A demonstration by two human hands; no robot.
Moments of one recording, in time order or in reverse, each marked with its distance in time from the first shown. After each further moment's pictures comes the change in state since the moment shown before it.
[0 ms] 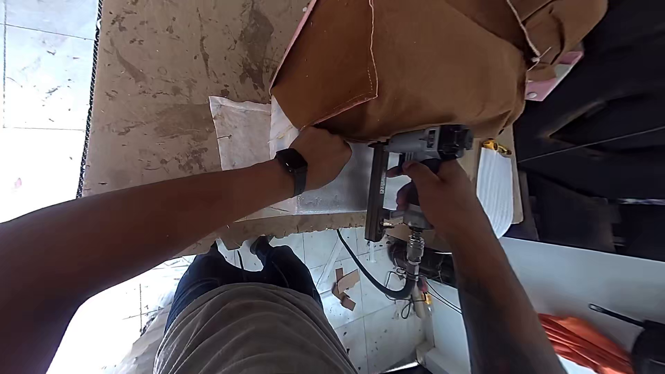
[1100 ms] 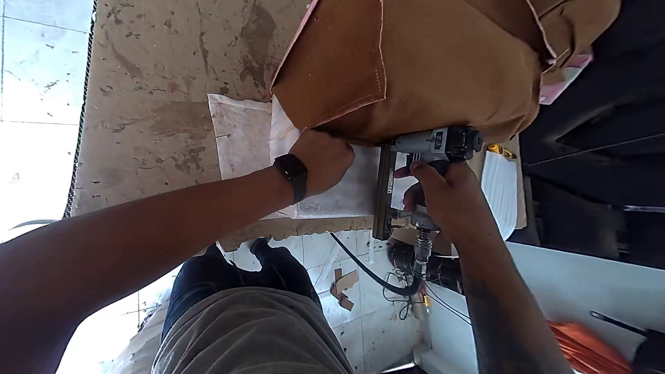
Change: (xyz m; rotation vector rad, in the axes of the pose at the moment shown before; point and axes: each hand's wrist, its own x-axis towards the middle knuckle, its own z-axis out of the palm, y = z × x) left_hand -0.002 0.001 0.004 -0.035 0.023 -0.048; right_hand 0.021 0.014 -0.004 -0.065 0.012 -0.022
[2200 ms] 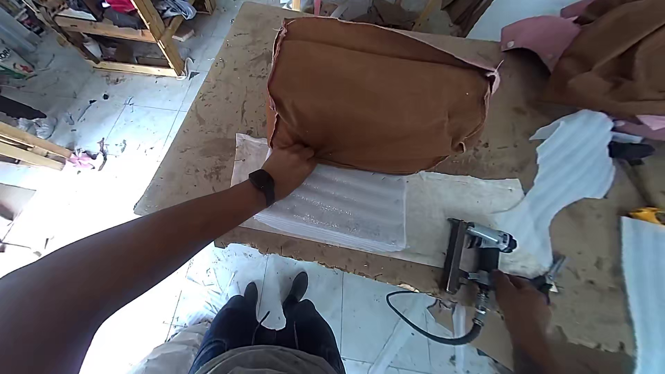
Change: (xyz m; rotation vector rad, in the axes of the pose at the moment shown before) left_hand 0.022 0.053 0.013 0.409 0.179 -0.146; right_hand 0.182 0.453 -0.131 -0.141 0.209 0.114
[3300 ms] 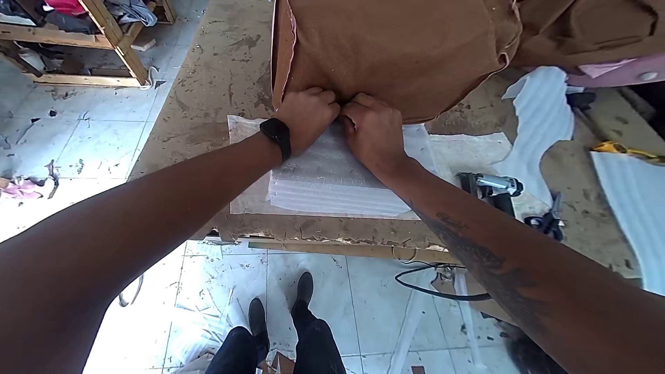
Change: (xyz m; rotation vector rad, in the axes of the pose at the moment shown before) left_hand -0.009 -0.020 0.012 0.027 0.248 0.132; right_hand -0.187 -0.410 0.123 -0.179 0.417 -1.294
